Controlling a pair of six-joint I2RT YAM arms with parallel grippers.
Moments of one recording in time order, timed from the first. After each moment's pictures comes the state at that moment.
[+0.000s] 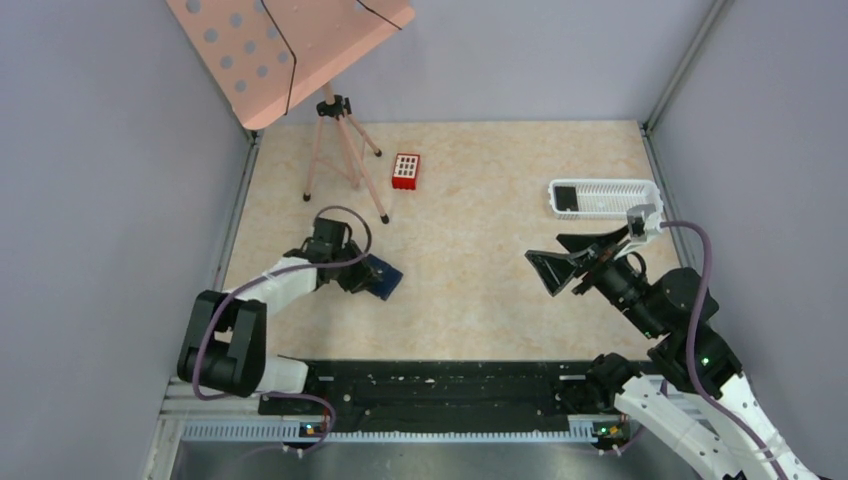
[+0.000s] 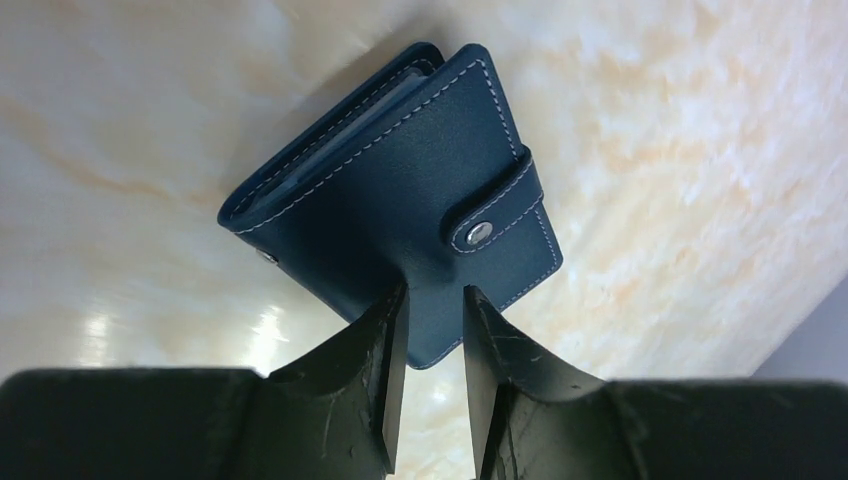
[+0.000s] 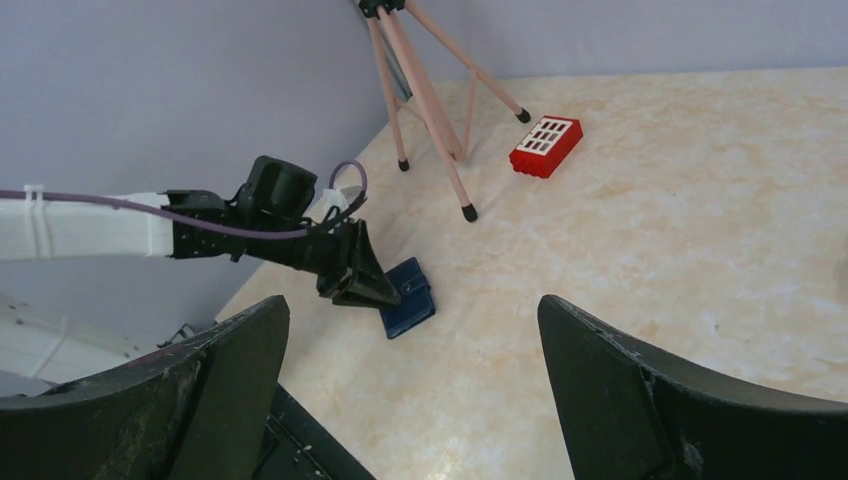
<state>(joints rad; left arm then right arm) -0.17 1.40 0.66 -0.30 0.24 -0.82 0.63 0.38 0.77 -0.32 -0.04 0.44</state>
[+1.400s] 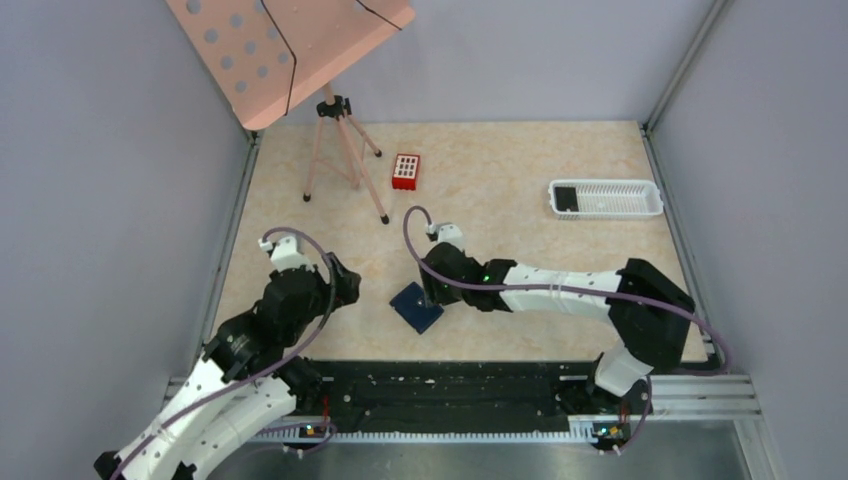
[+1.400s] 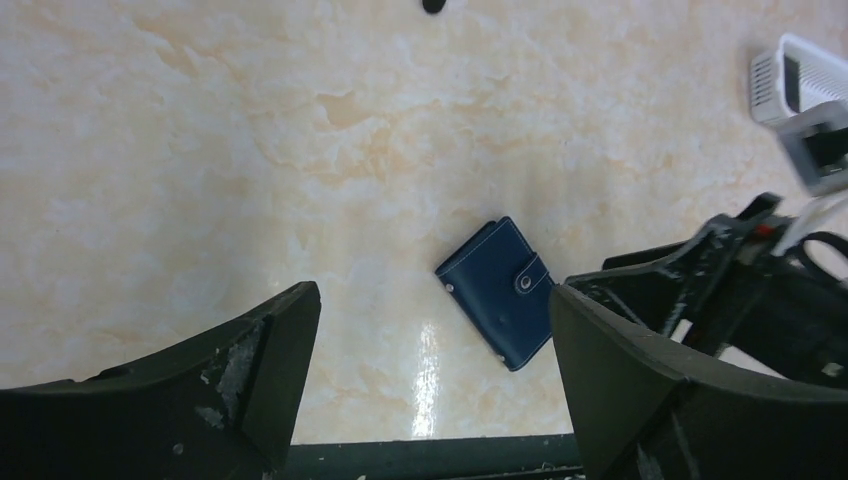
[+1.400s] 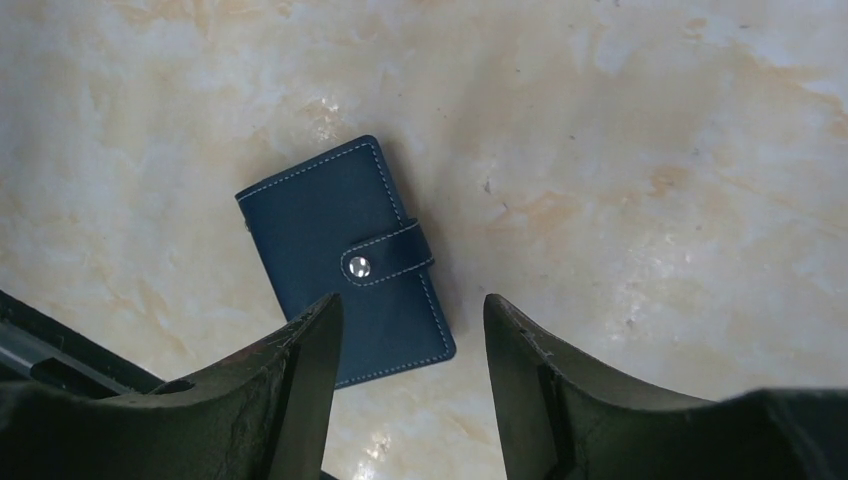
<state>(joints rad) -0.69 0.52 0.71 -0.80 -0.42 -0.77 1.06 1.57 0.97 -0.25 0.29 0.65</state>
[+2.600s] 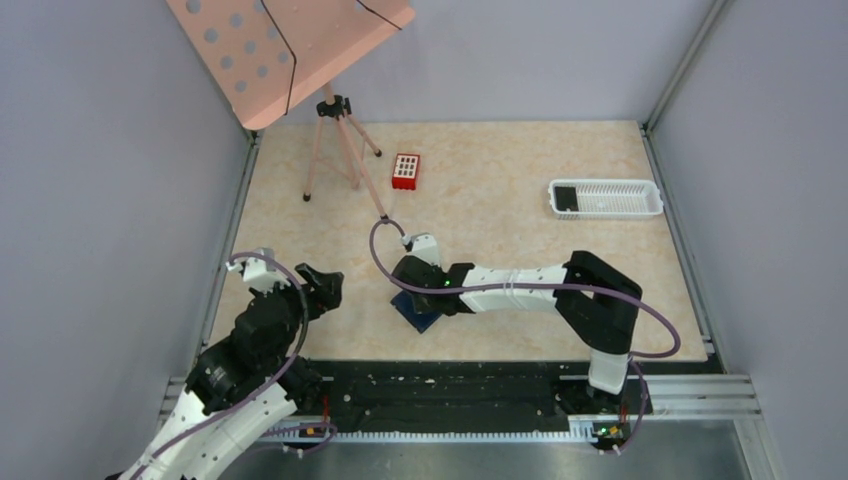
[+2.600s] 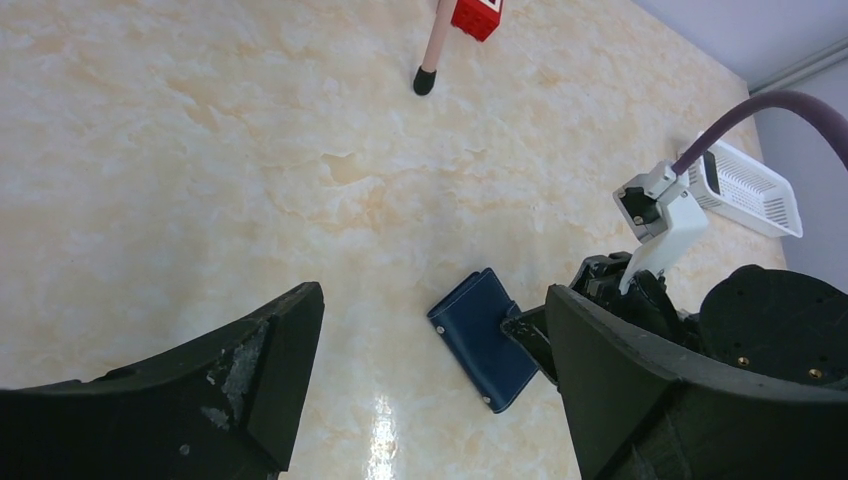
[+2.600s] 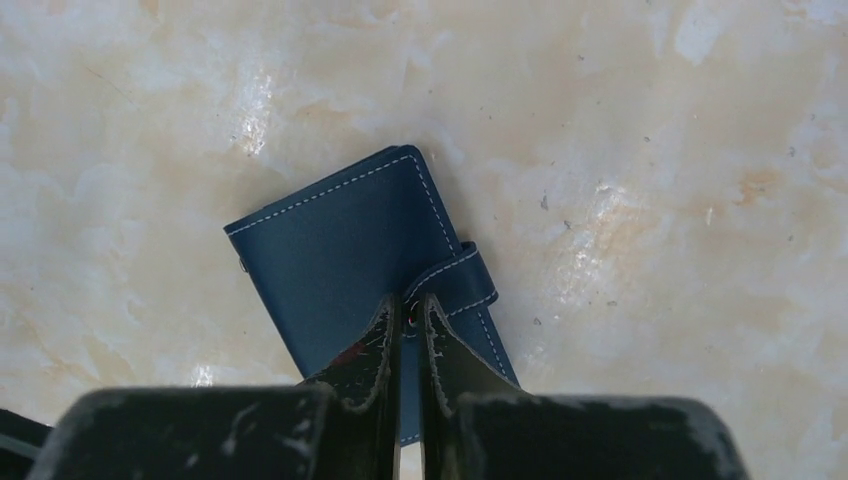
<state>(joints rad) -0.71 0.24 0.65 -0.78 -0.54 -0.76 1.16 1.85 1.20 -0.37 0.40 0.72</state>
